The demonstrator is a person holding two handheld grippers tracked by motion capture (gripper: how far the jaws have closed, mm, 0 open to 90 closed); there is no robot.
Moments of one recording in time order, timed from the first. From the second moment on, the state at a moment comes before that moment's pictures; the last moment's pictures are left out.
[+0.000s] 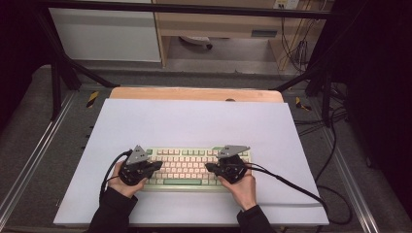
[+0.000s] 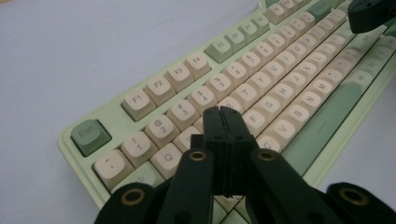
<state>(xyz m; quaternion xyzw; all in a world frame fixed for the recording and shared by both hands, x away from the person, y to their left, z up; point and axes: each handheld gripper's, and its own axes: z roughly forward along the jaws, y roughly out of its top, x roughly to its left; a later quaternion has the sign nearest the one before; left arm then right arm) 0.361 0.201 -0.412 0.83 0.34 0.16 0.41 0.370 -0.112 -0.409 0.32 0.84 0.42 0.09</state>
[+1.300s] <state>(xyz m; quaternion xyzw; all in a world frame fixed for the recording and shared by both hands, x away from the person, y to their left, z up) 0.384 0.167 -0.427 0.84 0.34 0.15 0.39 0.364 -0.121 -0.410 0.32 0.84 0.43 0.09</state>
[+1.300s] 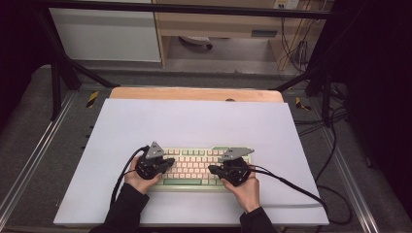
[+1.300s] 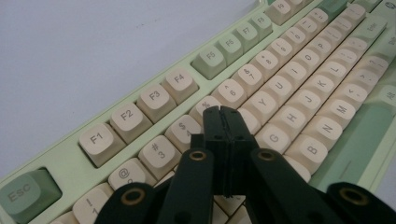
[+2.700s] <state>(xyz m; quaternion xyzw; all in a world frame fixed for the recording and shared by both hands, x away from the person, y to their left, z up) 0.360 0.205 -0.416 0.83 0.34 0.16 0.41 0.365 -0.123 -0.407 0.32 0.84 0.43 0.09</state>
